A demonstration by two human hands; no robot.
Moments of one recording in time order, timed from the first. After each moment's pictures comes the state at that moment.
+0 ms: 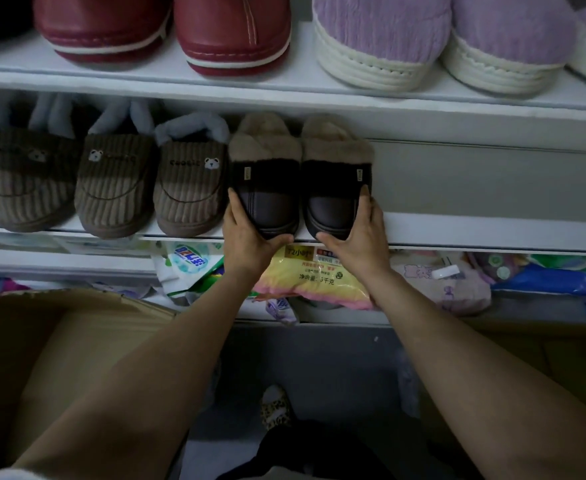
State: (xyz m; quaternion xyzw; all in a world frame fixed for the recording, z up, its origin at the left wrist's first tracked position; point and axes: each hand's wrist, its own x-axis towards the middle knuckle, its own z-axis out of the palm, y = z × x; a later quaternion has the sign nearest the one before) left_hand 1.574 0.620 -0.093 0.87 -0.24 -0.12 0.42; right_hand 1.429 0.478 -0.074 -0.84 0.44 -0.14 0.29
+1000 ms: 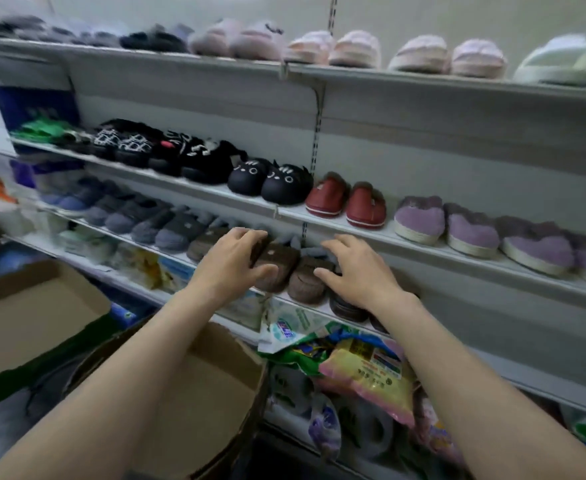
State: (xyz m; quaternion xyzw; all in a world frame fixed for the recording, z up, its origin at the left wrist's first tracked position) left_hand 1.469 0.929 0.191 0.90 -0.33 0.13 0.26; right_hand 1.371 0.714 0.207 -0.98 0.07 -0.15 0.07
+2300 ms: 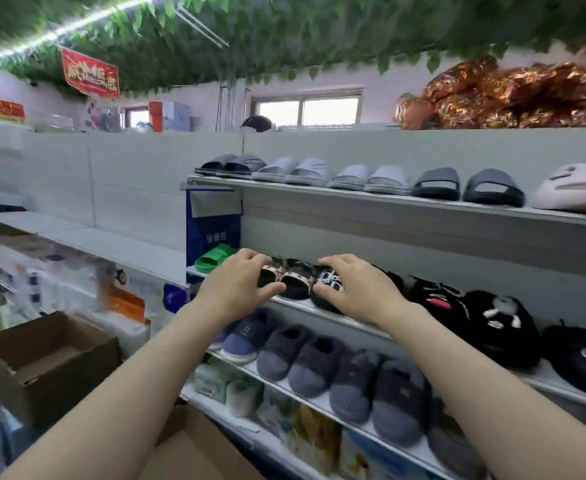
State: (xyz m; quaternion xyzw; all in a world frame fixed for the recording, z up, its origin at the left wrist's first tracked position) left_hand 2.031 1.438 0.333 0.92 -0.28 0.21 0.18; right_hand 1.959 1.218 0.346 -0.98 -0.01 -0.20 0.04
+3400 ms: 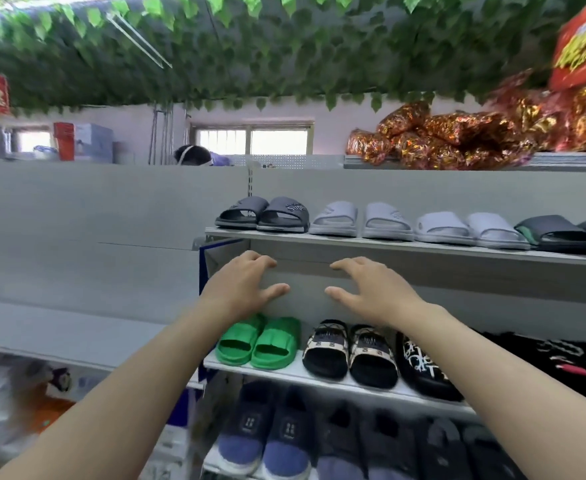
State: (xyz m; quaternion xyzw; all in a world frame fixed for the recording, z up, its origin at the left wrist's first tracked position) left_hand 2.369 1.574 0.410 0.85 -0.42 0.23 0.21; right_hand 2.223 1.376 0.418 -0.96 0.13 -0.25 0.00
